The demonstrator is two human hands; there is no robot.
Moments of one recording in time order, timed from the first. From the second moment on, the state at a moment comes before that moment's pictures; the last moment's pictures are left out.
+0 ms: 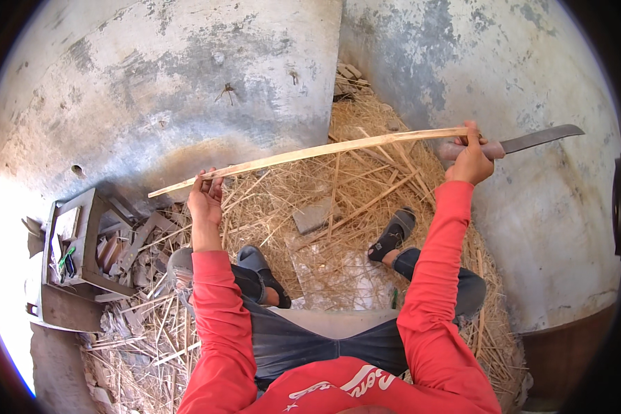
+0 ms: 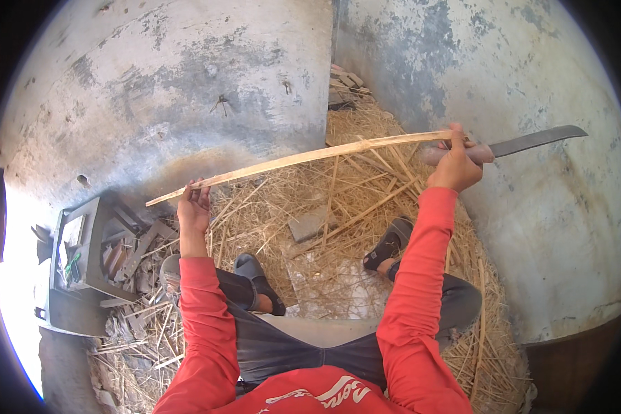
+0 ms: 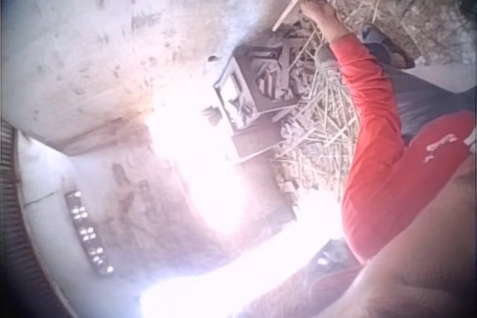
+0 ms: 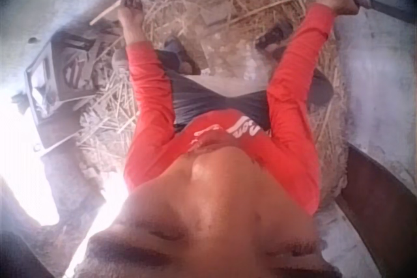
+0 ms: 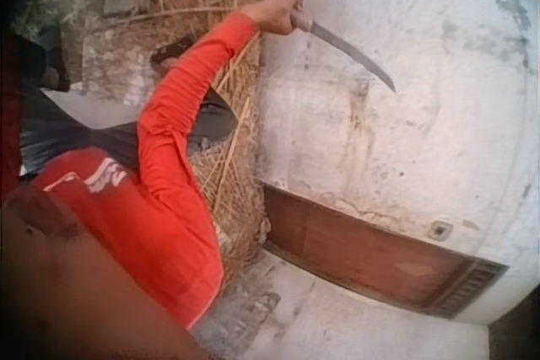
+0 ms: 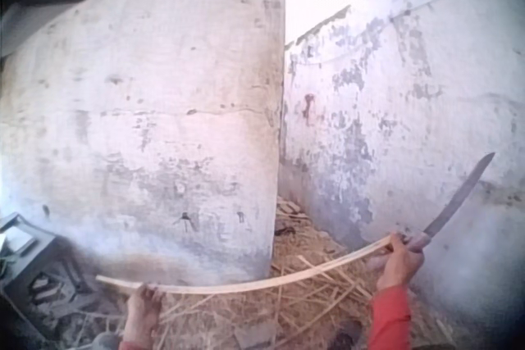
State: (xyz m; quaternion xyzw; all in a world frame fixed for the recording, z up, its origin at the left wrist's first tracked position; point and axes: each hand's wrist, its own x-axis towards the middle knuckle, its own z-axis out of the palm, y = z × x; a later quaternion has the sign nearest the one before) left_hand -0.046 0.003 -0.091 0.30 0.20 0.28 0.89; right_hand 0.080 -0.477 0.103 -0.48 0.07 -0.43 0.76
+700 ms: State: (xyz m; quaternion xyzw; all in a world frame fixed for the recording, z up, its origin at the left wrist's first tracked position) left_hand -0.057 0.024 -0.090 0.21 0.20 0.37 0.88; right_hand 0.065 -0.487 0.075 -0.61 0.10 -0.30 0.73
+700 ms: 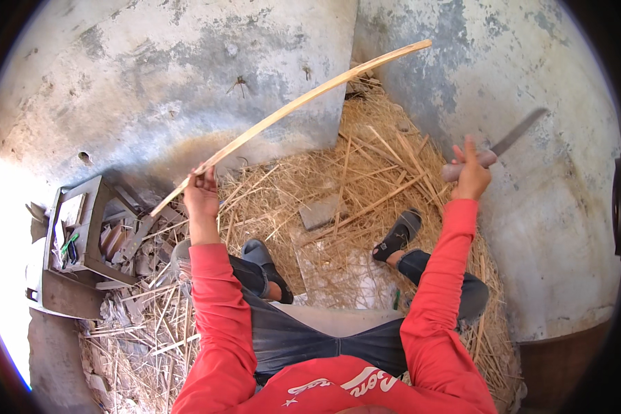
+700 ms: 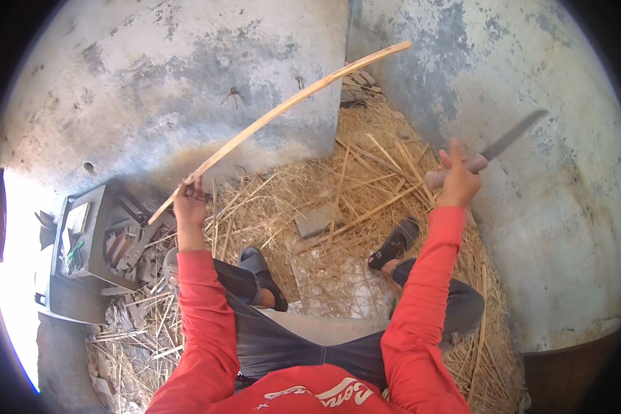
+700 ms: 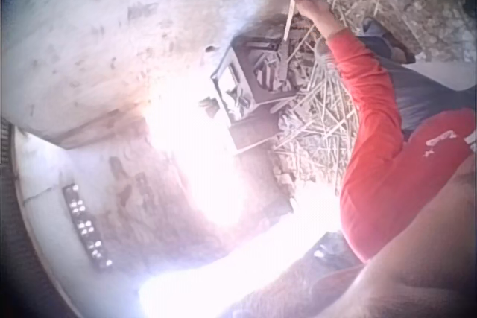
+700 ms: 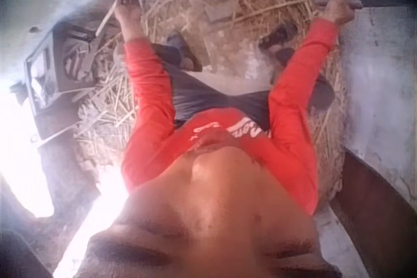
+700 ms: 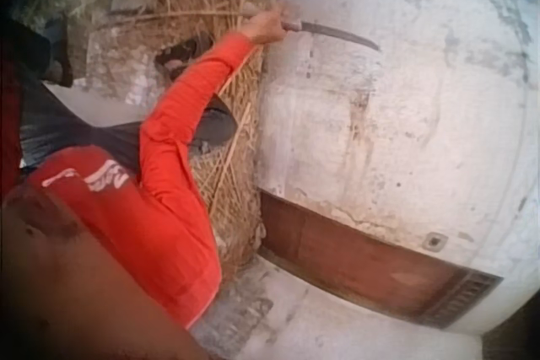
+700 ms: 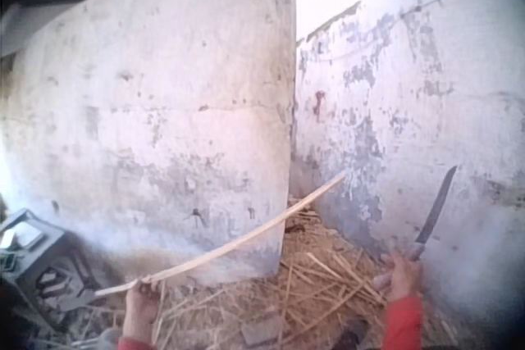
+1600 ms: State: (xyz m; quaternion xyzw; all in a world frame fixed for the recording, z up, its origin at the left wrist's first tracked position) left_hand -0.046 -0.165 -0.069 0.66 -0.02 0.10 0.75; right_hand 0.035 -0.354 0.066 -0.60 -0.22 -0.08 0.77
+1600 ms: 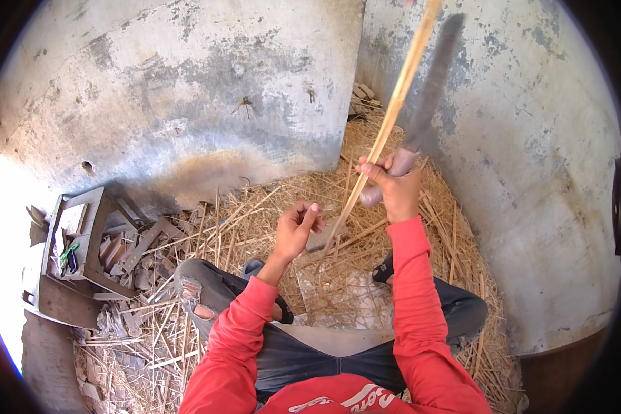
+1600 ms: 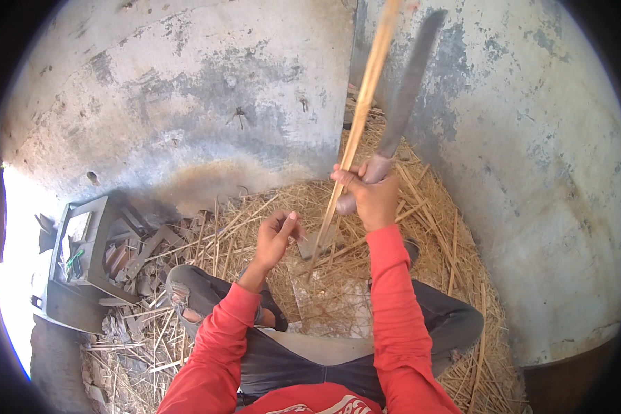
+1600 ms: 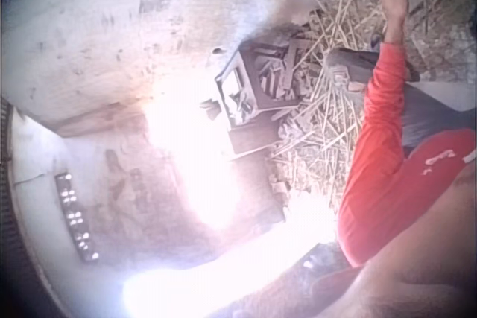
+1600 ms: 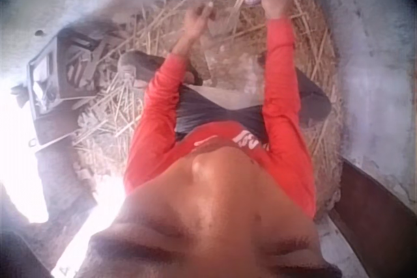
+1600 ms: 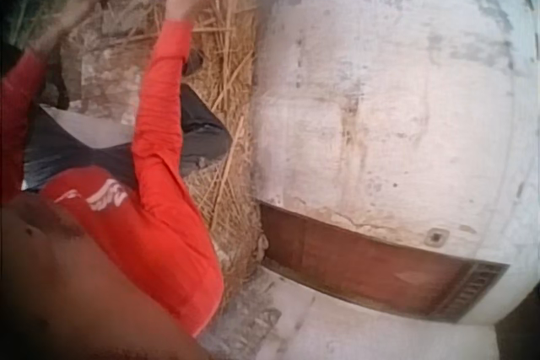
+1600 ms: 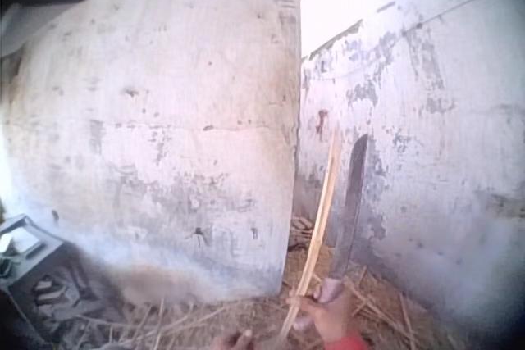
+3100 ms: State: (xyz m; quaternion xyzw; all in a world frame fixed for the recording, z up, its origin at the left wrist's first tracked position) left_hand 0.038 -0.128 0.036 0.62 -0.04 0.40 0.68; right_hand -0.067 -0.418 -0.142 -0.68 0.05 0.19 0.70
